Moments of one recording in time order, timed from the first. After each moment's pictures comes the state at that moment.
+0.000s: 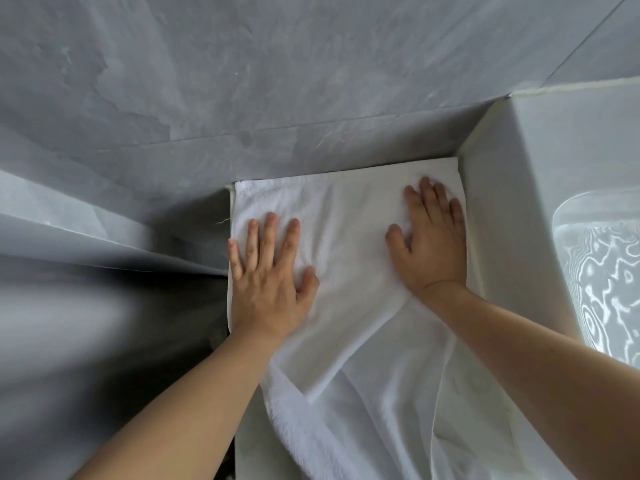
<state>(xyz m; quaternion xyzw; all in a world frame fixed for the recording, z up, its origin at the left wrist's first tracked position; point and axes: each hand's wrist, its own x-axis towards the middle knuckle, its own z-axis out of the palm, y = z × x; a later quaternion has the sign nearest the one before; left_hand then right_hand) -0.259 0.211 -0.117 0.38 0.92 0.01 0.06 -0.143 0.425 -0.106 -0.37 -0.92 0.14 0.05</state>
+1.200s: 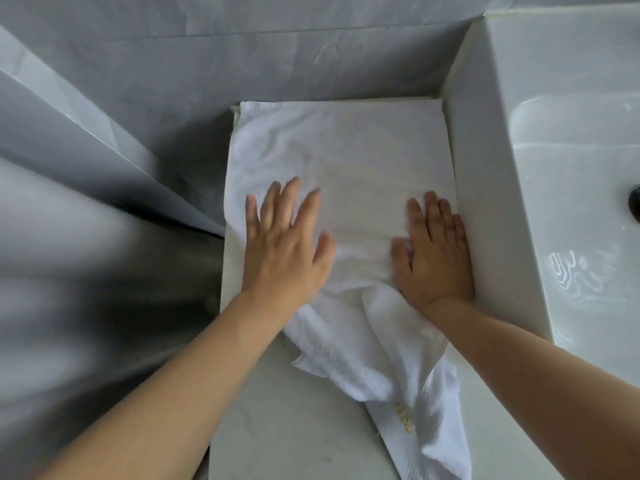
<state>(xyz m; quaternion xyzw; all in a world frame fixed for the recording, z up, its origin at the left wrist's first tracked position) -0.153 0.184 -0.063 0.39 0.91 0.13 0.03 -0.014 0.351 -0.105 -0.34 -0.94 0.09 -0.02</state>
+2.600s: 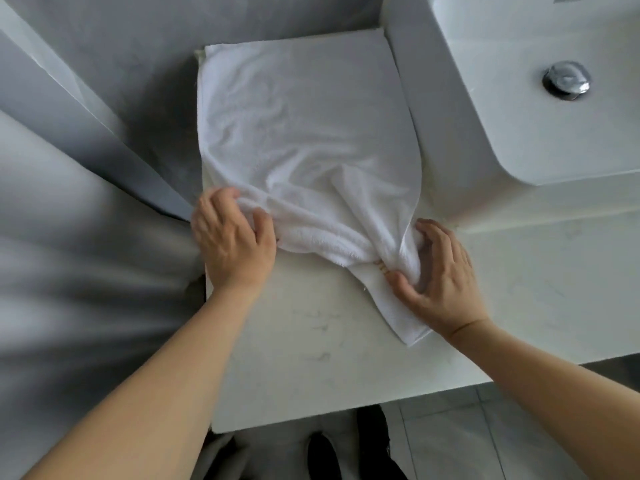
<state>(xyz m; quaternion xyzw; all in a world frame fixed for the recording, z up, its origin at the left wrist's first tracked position) -0.070 0.082 -0.111 0.24 0.93 0.28 -0.09 0.162 0.235 -0.110 -0.33 -0.90 0.23 0.19</state>
